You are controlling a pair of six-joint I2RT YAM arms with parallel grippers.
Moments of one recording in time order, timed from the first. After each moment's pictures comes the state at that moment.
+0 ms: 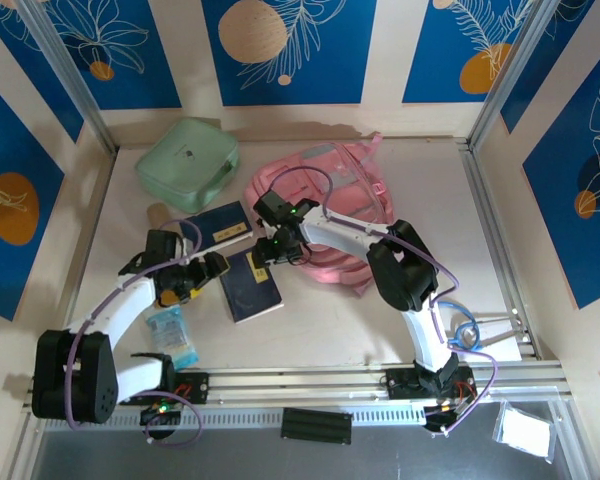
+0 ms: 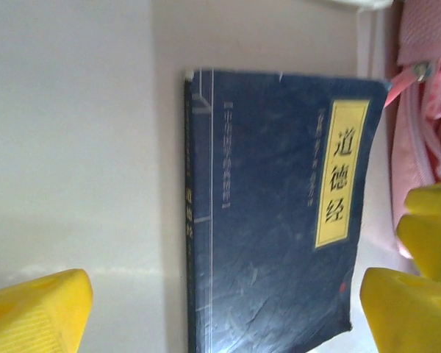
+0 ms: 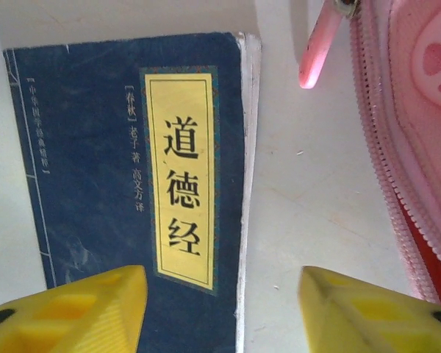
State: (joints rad) left arm -0.11 1.18 0.56 -0.46 0.41 -0.66; right arm 0.82 2.10 1.64 -0.79 -0.21 0.50
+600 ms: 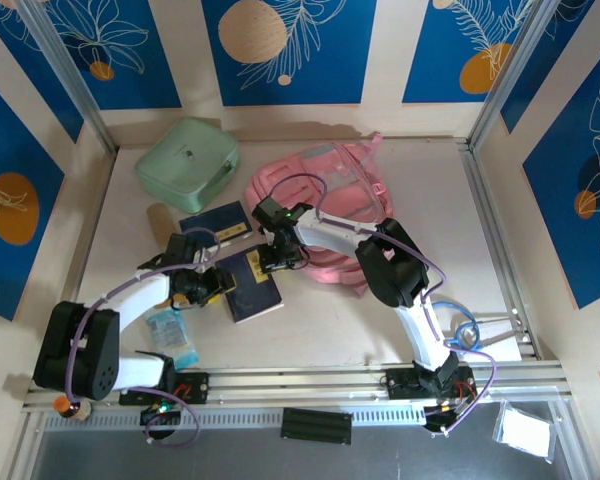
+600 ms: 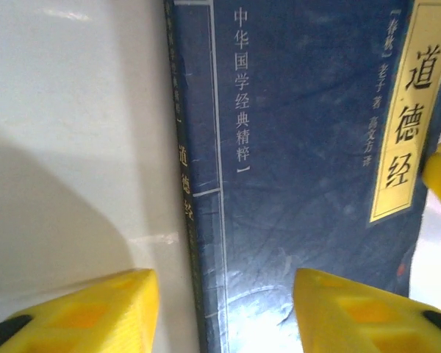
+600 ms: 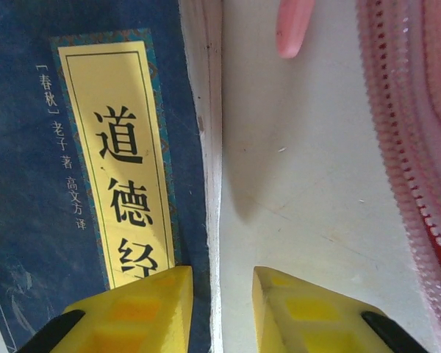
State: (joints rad) left arm -0.22 1.32 0.55 -0.41 0.38 -0.65; right arm 0.82 2.17 1.65 -0.81 -0.21 0.51
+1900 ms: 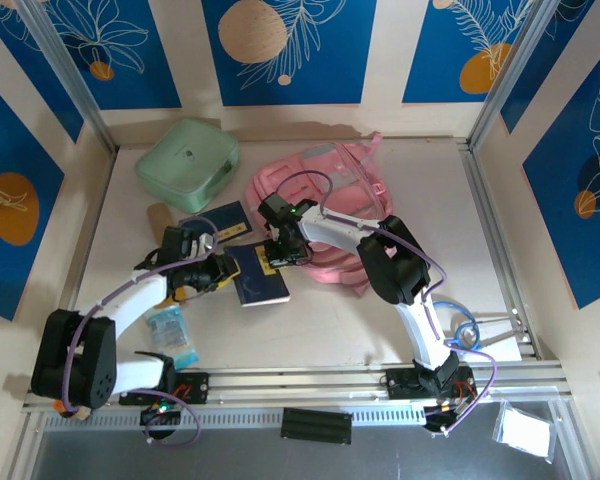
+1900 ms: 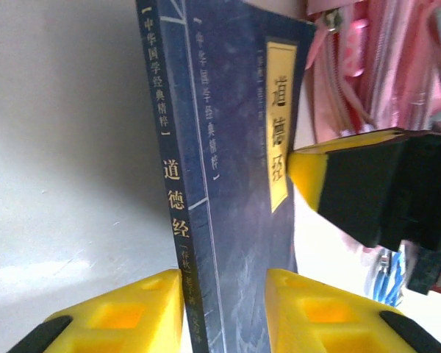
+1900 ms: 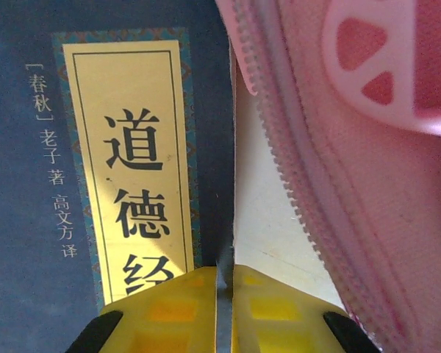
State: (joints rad) left arm -0.22 1.27 0.57 -0.25 0.54 -0.77; right arm 0.79 2.18 1.65 -0.81 -0.21 0.51
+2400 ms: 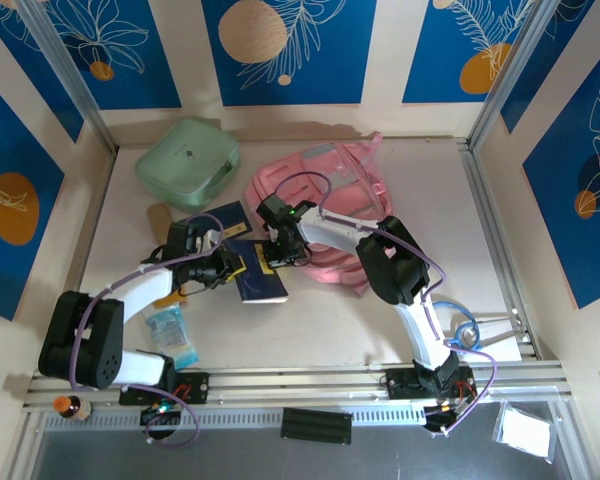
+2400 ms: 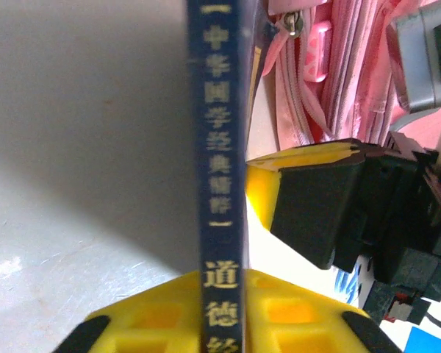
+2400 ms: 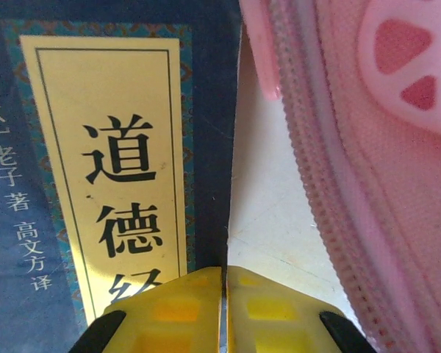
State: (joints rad) left arm -0.22 1.37 0.59 -0.14 0.62 -0.83; right arm 0.80 2.18 1.64 -0.78 -0.21 0.51
